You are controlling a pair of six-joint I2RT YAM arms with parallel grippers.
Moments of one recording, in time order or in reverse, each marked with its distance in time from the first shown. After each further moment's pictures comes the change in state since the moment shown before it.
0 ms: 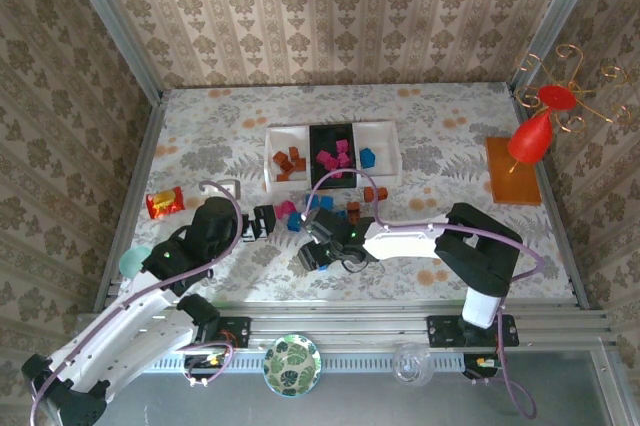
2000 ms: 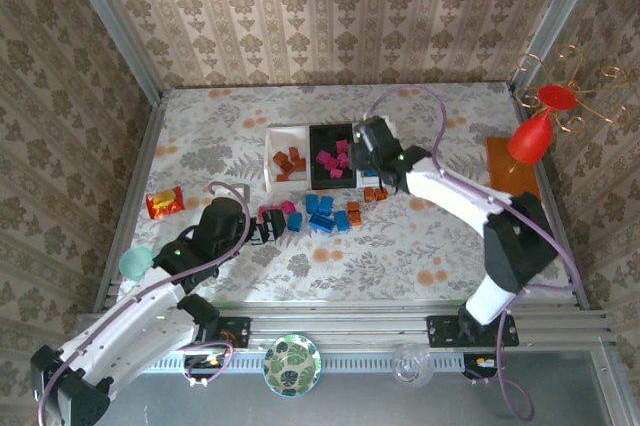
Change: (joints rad) left arm 0.028 0.053 -0.079 0.108 0.165 -0.063; right arm -0.409 -0.171 0.242 -0.170 0.333 -0.103
